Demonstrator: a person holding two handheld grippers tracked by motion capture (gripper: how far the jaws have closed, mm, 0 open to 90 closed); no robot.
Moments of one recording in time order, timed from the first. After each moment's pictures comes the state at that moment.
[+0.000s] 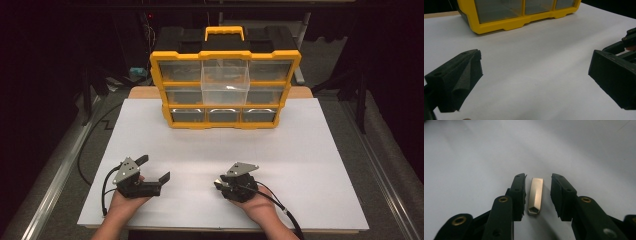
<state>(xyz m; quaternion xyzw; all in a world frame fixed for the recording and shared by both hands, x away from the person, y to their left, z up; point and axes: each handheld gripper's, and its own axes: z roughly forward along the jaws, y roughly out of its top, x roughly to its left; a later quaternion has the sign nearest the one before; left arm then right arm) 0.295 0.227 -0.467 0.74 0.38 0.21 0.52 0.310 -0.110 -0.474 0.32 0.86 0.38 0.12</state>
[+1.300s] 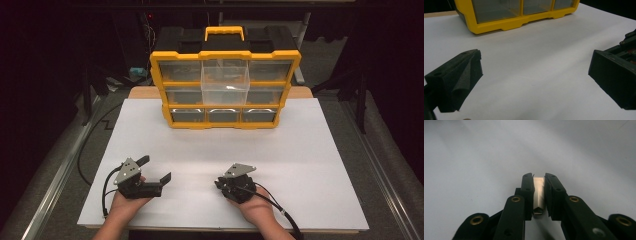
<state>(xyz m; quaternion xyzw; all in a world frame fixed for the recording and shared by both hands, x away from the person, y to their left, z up) 0.293 0.224 -0.467 0.74 0.38 0.20 0.52 0.309 -0.104 -0.477 0.32 0.86 0.38 0.13</state>
